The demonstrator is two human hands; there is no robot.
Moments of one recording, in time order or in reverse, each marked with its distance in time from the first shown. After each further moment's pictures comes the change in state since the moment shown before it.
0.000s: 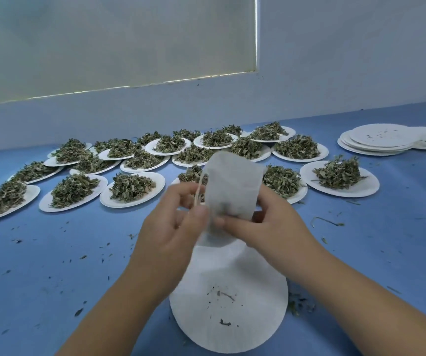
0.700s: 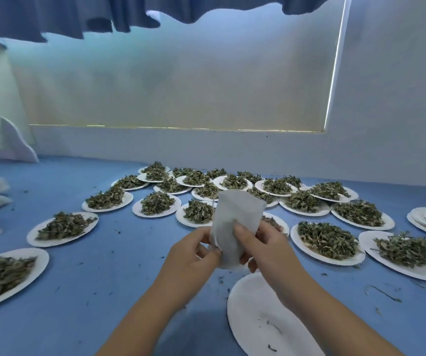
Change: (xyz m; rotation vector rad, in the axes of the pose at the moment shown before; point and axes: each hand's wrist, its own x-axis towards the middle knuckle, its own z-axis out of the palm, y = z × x) left_hand -0.031 -0.010 -0.063 0.180 0.167 -0.200; right_hand 0.022 -0.033 0.070 0.193 -0.195 0.060
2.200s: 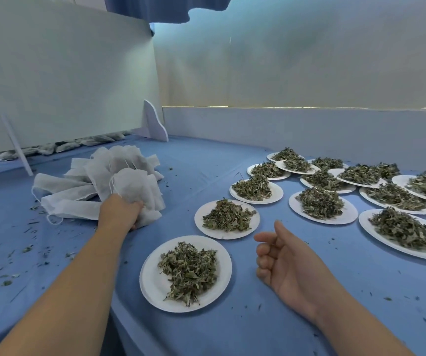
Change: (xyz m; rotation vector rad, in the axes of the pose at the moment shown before) left_hand 0.024 -0.259 -0.432 0.456 0.774 -0.740; right_hand 0.087 0.036 0.313 0.714 -0.389 0.579
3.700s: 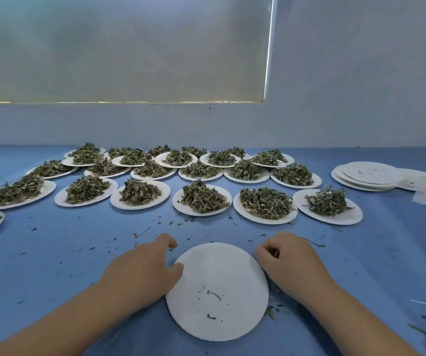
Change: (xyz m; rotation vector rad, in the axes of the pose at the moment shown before) left_hand -0.477 0.201 0.135 0.426 -0.838 0.930; right_hand -0.333 -0.117 -0.277 -1.546 1.011 -0.309
